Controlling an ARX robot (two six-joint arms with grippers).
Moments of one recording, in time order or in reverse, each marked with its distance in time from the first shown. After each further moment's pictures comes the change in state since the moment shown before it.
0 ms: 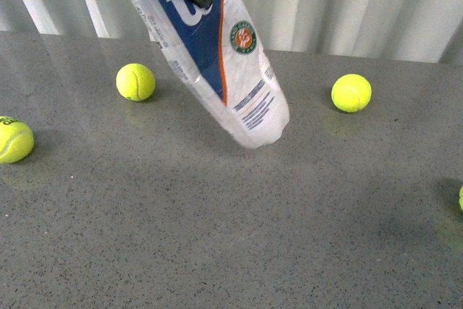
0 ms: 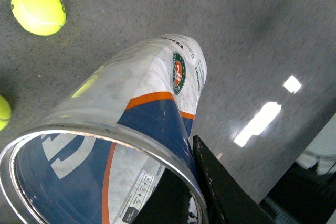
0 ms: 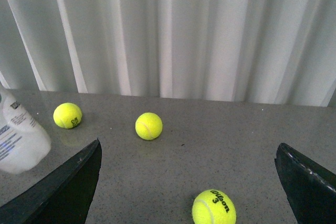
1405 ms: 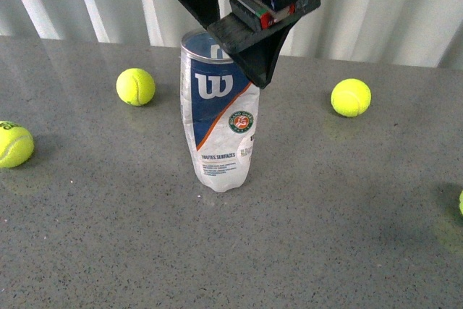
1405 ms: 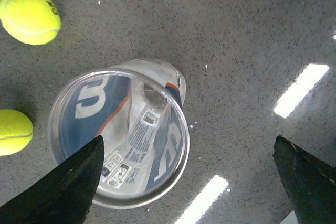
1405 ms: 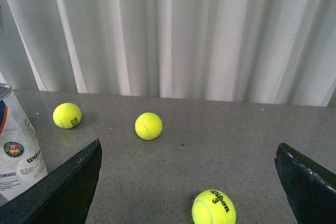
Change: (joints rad) left arm -0.131 0.126 0.080 0.000 -0.197 0.063; right arm 0.000 0.000 0.000 0.000 0.000 0.000
